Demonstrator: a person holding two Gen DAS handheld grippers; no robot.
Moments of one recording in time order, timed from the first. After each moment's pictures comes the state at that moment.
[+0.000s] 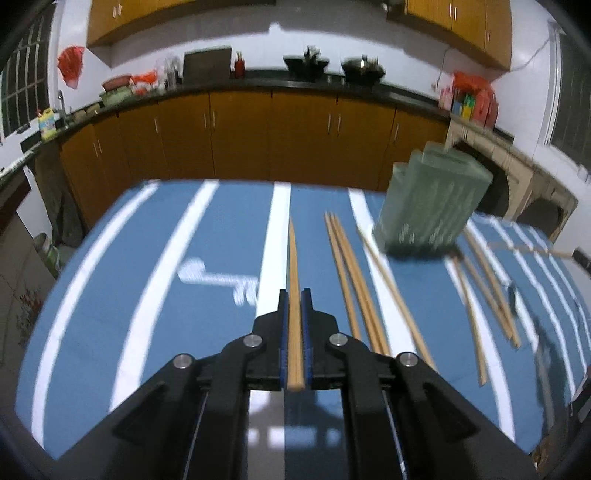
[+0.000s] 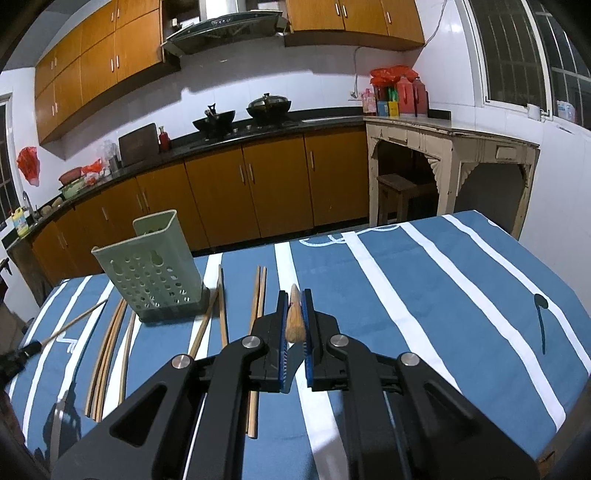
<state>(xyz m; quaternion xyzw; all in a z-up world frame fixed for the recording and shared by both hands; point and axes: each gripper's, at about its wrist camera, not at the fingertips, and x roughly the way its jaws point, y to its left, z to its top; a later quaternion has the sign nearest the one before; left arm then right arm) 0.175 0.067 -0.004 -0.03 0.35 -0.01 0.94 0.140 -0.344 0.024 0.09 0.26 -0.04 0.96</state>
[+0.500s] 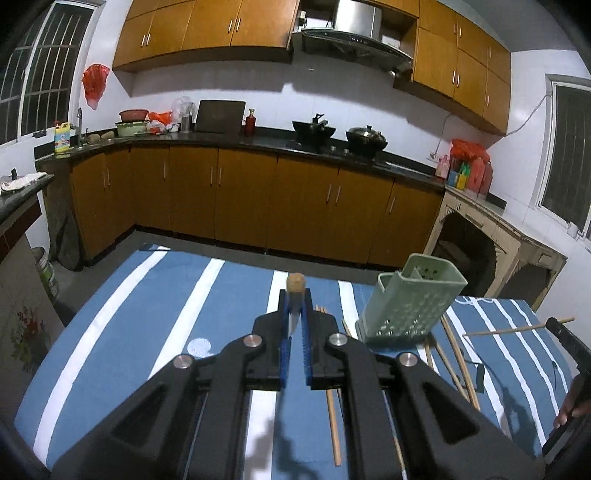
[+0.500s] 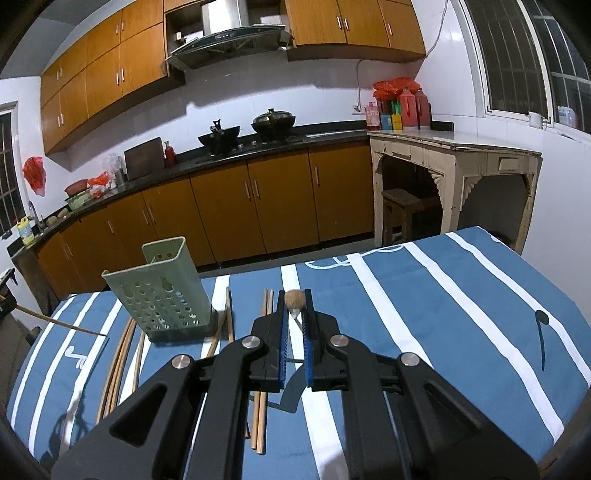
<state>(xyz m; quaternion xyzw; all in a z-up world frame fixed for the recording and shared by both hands) 0.173 0.082 0.069 -0.08 0.24 0.00 0.97 0.144 -0.346 0.042 0.10 0.23 -0.03 0.97</state>
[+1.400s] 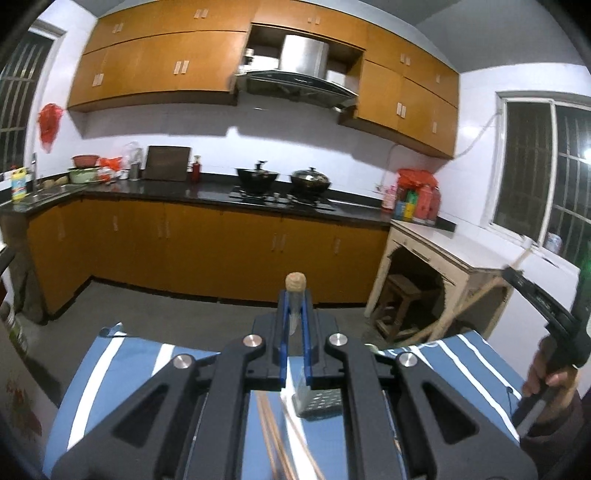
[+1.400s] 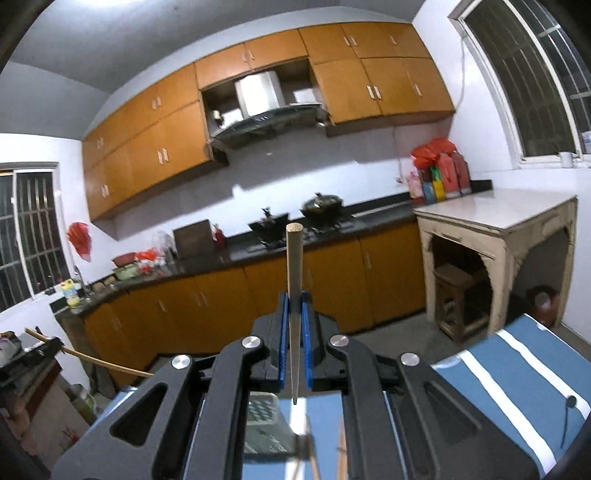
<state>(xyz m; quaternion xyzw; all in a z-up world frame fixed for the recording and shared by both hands) 0.193 0.043 0.210 -0.06 0.17 -0.11 0.98 0.174 -0.317 0.195 0.13 0.08 0.06 0.99</state>
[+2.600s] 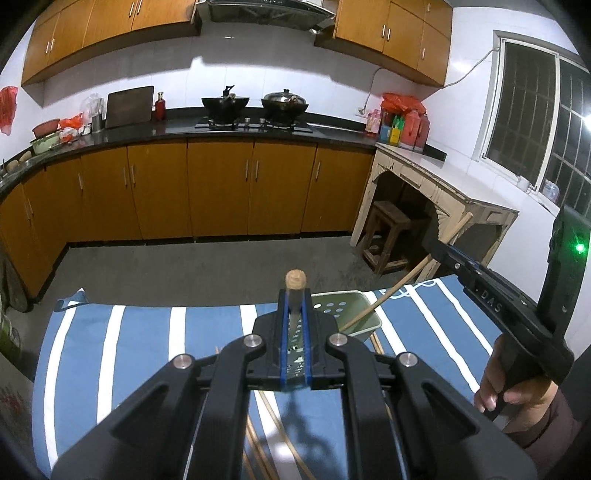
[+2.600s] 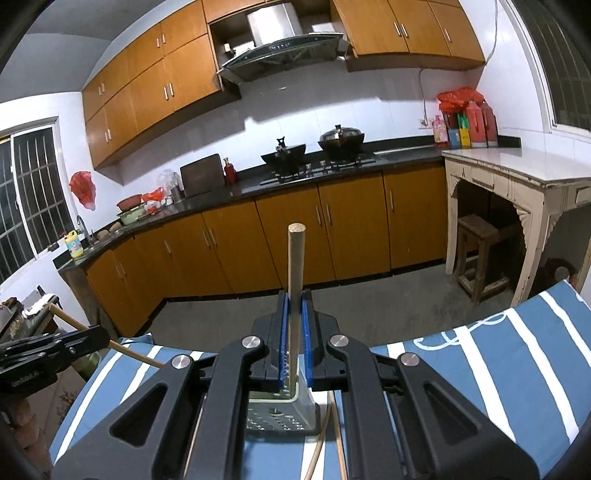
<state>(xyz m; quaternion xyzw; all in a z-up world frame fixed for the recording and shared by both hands) 0.285 -0.018 0.133 -0.03 0.31 -0.15 0.94 0.249 -0.275 0.122 0.12 0.21 0.09 0.97</state>
